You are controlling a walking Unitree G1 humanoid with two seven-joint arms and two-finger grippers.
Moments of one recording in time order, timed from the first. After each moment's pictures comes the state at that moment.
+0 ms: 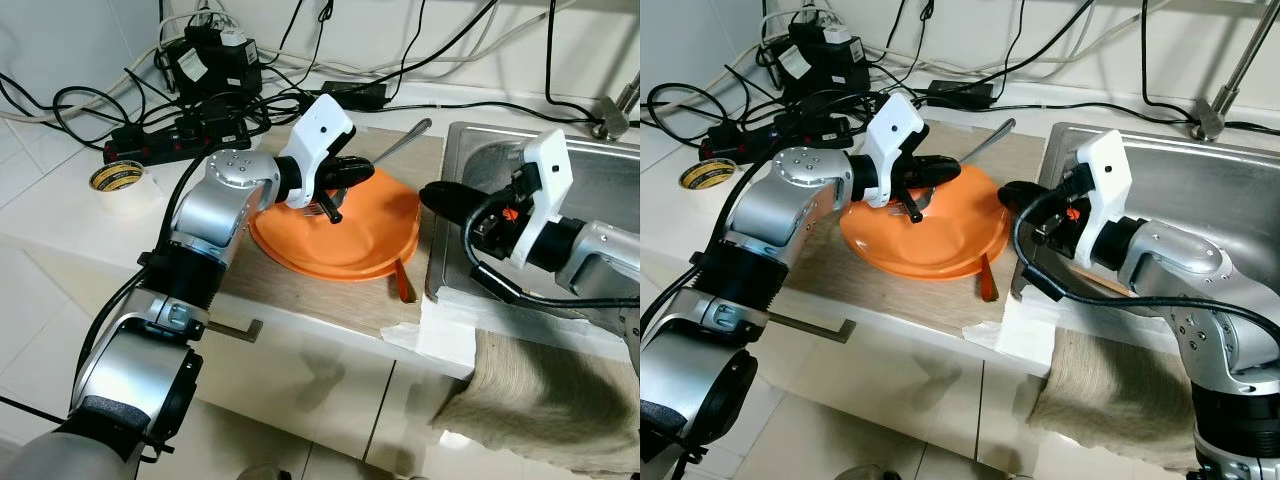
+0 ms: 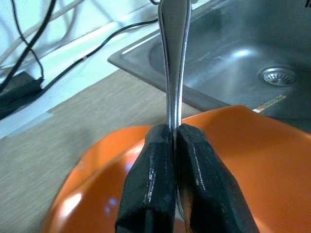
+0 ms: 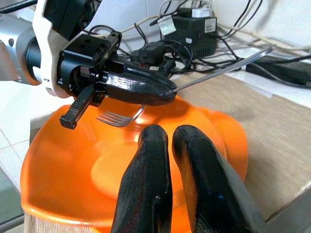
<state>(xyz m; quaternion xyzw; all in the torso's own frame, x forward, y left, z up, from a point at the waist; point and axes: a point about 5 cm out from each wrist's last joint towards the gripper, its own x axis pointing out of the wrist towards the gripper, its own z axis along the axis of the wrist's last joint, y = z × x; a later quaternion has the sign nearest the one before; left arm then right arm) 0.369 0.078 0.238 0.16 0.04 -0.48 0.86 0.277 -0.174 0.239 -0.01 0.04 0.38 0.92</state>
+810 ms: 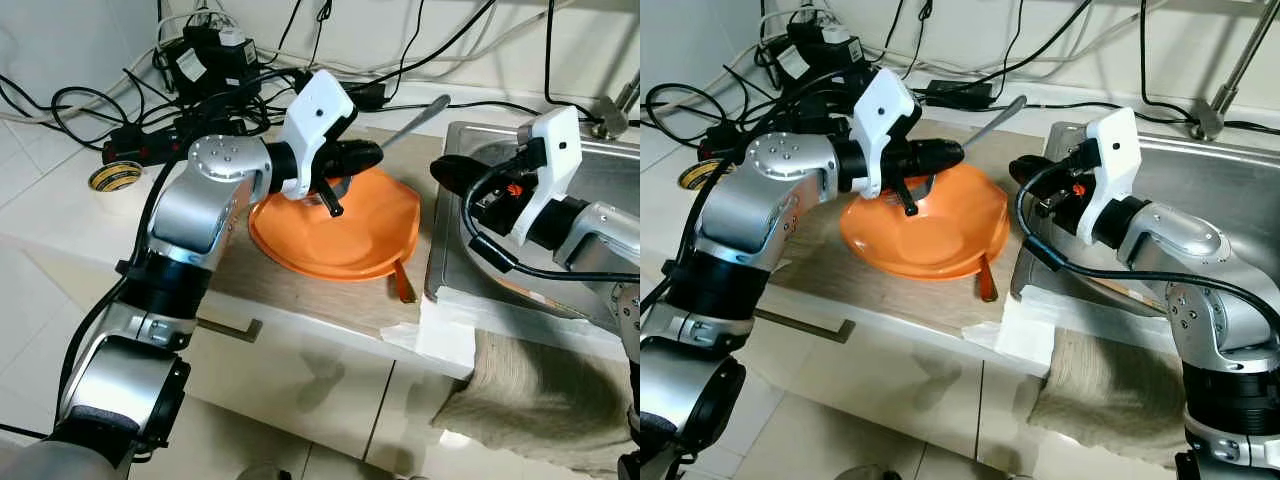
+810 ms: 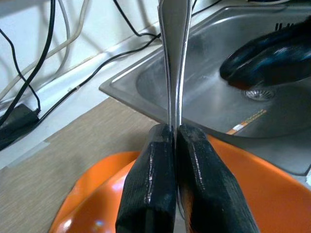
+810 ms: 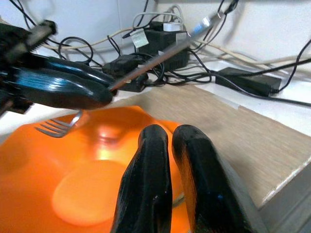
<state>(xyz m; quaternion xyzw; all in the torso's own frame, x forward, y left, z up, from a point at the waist) 0.344 0.072 0.263 0.16 0.00 -0.51 0.85 0.294 -0.183 0.242 -0.01 0.02 0.33 0.94</state>
